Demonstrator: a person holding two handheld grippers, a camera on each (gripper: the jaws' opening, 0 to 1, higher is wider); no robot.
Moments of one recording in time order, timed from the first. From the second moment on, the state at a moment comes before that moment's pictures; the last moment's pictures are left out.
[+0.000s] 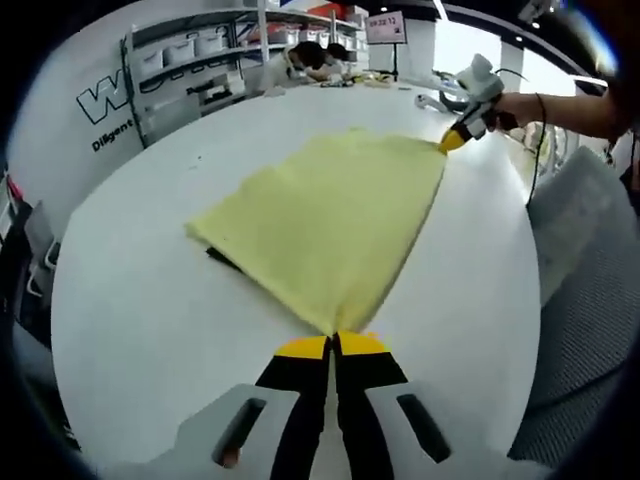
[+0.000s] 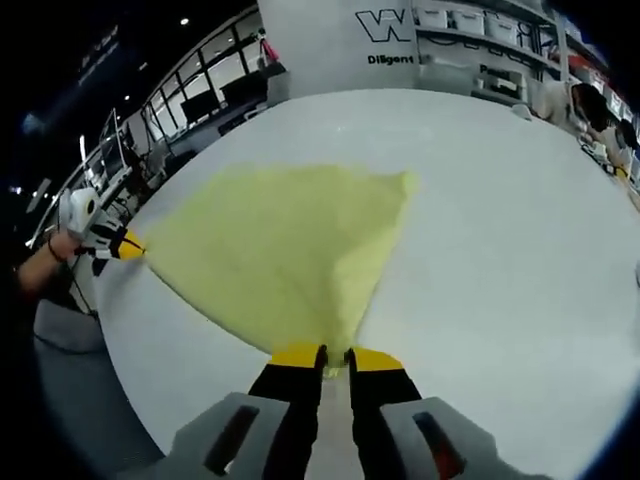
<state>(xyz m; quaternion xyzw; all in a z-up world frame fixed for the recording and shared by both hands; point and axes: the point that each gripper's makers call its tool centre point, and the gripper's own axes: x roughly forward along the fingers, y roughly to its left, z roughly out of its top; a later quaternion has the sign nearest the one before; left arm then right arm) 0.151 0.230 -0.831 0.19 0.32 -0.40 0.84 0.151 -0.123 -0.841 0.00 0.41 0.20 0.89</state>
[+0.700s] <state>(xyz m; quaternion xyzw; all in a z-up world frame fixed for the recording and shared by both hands) 0.157 0.253 -0.755 0.03 0.21 -0.25 0.95 0.140 -0.123 -0.777 0.03 0.30 0.09 0.95</state>
